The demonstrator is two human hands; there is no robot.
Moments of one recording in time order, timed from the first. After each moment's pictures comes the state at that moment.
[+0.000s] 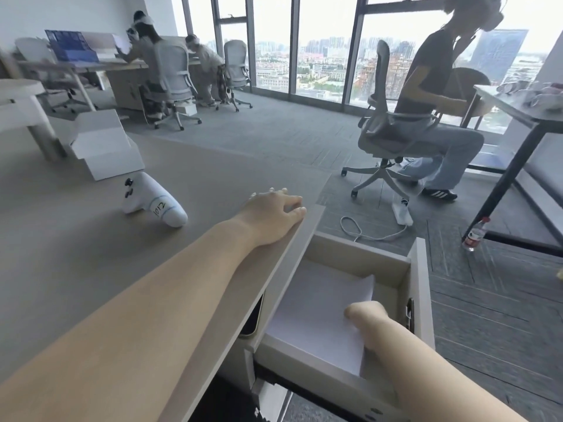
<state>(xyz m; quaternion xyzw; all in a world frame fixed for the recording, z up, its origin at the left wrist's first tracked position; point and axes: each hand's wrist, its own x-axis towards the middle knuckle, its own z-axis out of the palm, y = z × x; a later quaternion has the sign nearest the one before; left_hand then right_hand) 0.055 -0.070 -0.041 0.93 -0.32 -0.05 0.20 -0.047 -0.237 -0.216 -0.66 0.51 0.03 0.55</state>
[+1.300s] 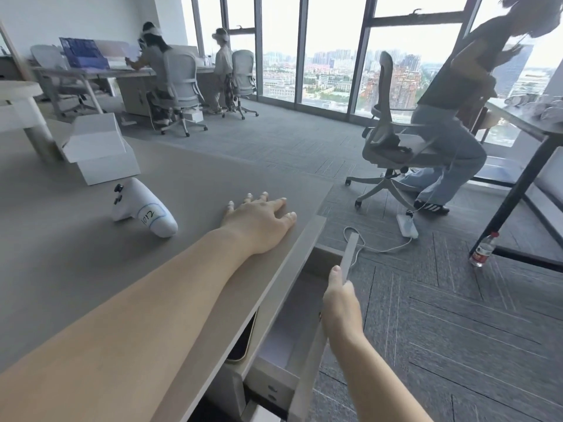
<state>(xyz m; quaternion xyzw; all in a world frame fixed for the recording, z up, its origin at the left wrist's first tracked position) 0.073 -0.075 -0.049 0.96 -0.24 -0.05 0.14 -0.028 -0.187 -0.169 -0.71 0.39 -0.13 0.57</state>
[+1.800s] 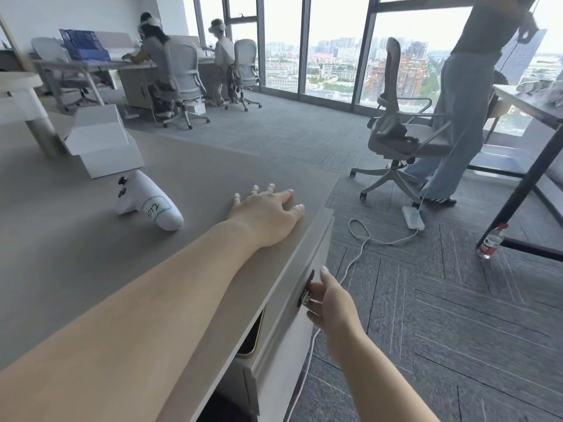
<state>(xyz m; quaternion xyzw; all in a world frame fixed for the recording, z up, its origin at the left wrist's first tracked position) 0.074 -0.075 -0.050 0.96 -0.24 -0.05 0.14 -0.026 -0.172 -0.180 -0.55 0.37 -0.04 0.74</state>
